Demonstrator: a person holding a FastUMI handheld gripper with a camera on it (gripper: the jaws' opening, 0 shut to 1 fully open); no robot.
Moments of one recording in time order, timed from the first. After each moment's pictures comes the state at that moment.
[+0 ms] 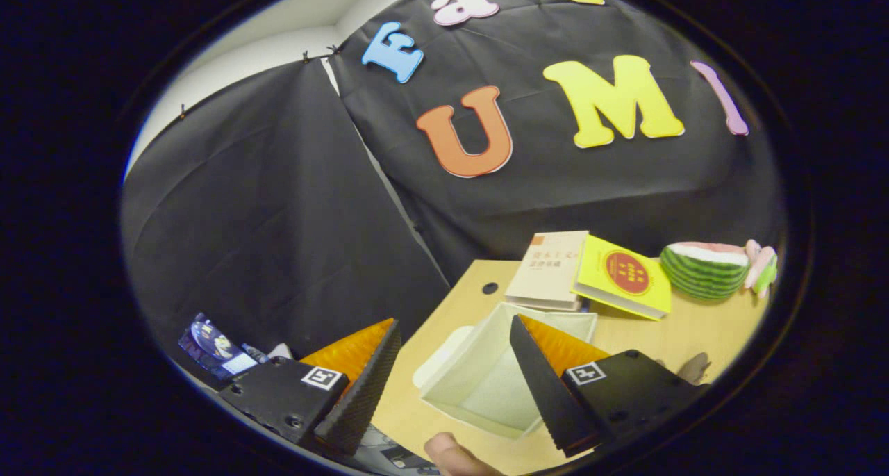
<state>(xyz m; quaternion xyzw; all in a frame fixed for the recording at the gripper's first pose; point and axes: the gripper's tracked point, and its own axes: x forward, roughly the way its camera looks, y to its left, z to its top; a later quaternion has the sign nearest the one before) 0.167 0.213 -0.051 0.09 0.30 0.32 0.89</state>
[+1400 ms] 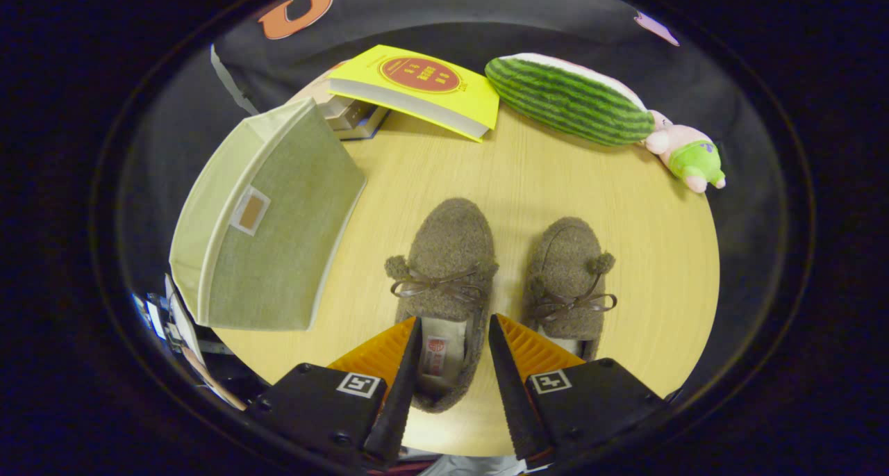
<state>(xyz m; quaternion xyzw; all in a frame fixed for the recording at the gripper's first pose) 0.155 -0.040 -0.324 -0.06 0.59 0.11 0.80</state>
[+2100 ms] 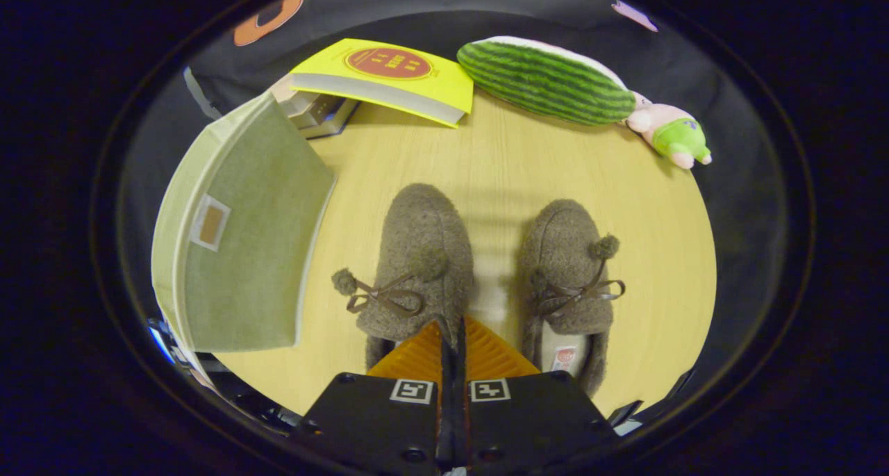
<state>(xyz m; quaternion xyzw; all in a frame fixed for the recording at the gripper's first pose) 0.166 -0.035 -0.317 -0.03 0.58 0.04 0.81</state>
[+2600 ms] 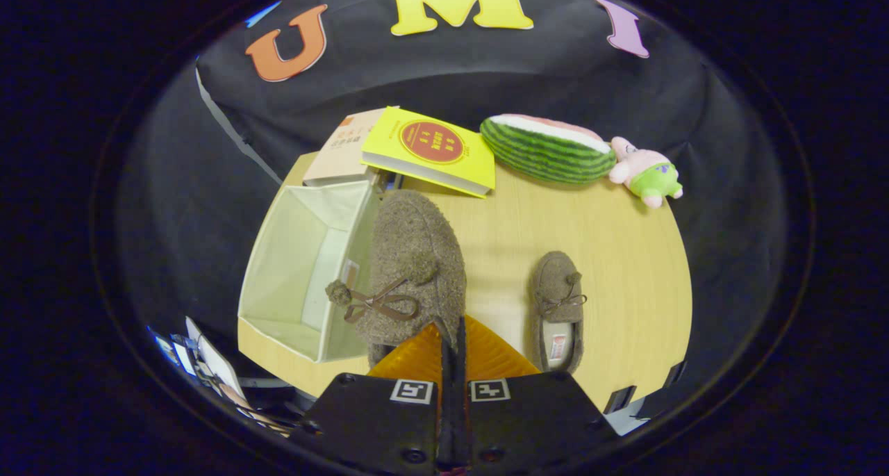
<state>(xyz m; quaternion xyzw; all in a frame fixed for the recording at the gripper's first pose) 0.156 0.028 -0.167 0.00 0.52 0.07 0.85</state>
